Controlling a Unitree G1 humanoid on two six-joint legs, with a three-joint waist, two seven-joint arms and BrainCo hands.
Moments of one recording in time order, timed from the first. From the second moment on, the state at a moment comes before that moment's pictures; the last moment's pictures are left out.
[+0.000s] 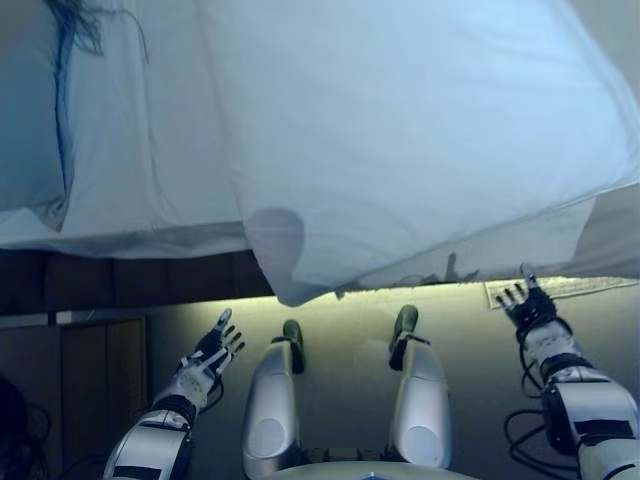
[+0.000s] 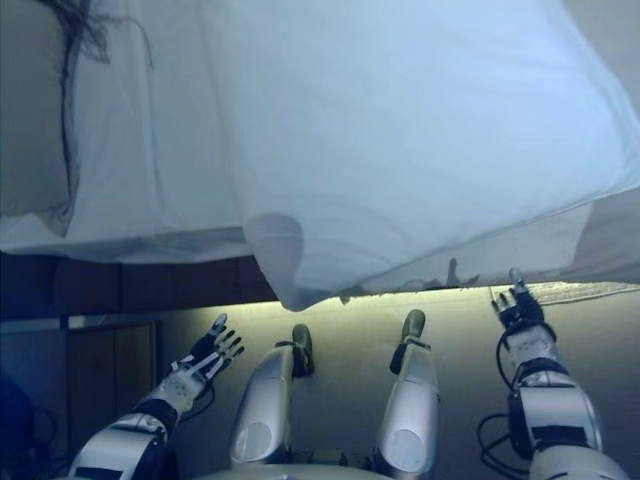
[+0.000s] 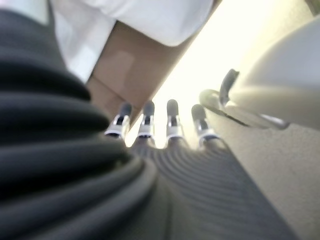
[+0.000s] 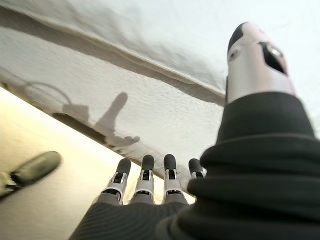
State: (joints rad) left arm -0.35 0.34 -0.11 1.09 -1.05 0.06 -0.19; right arm -0.63 -0.68 -0.02 1.30 1.21 0.03 0.08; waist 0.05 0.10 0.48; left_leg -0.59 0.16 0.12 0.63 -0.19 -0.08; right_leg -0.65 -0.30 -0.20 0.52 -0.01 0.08
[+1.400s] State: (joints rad) left arm -0.04 0.36 -0.02 0.99 -1.12 0.05 -0.33; right arm -0.93 -0.97 0.09 1.29 1.01 0.08 0.24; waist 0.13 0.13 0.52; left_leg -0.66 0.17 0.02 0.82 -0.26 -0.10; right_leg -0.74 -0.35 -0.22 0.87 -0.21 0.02
